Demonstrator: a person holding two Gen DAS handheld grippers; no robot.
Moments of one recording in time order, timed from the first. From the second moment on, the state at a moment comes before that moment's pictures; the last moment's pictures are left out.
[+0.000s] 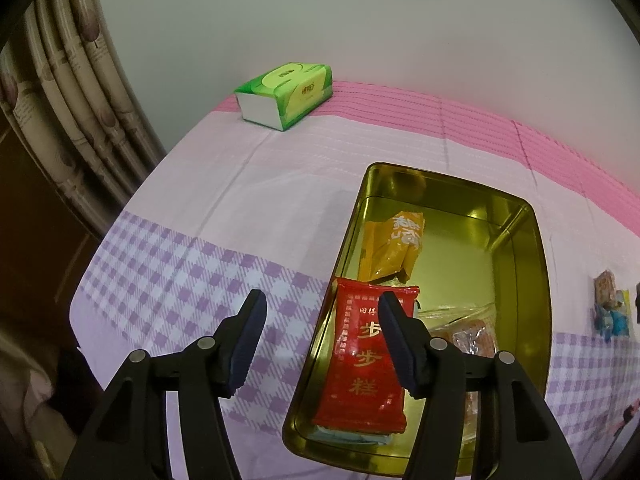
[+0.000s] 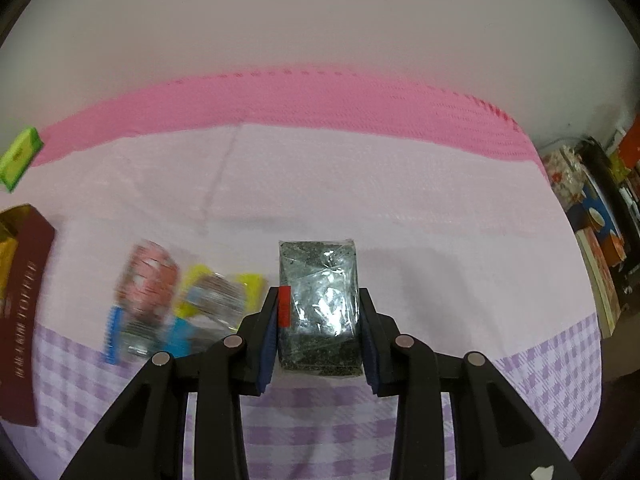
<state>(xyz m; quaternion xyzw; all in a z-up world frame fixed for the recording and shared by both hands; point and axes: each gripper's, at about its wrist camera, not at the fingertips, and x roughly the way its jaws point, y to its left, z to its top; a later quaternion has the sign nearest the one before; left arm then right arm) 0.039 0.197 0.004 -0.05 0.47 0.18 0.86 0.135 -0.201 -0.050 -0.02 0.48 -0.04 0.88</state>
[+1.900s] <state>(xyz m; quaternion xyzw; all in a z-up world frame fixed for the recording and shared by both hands) 0.017 0.258 0.002 -0.13 0.46 0.27 0.83 0.147 0.119 -0.052 -0.14 0.49 0.23 0.83</state>
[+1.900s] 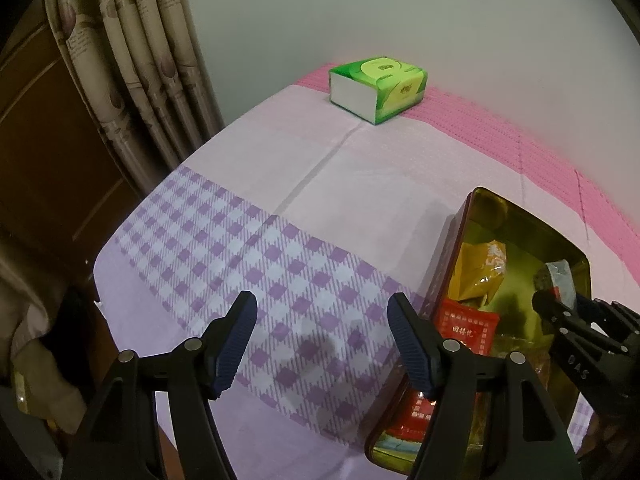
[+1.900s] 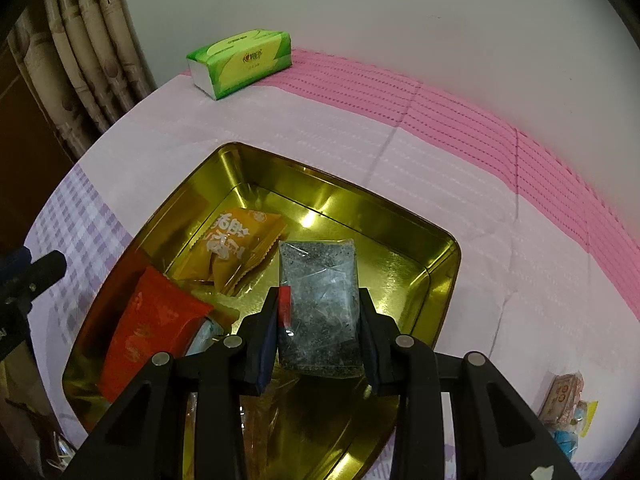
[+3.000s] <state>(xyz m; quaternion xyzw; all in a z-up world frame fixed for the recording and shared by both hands) 0.023 0.240 -0.004 -0.11 0.48 0.25 0.84 0.110 0.053 -0.013 -0.11 0.44 0.23 0.86</state>
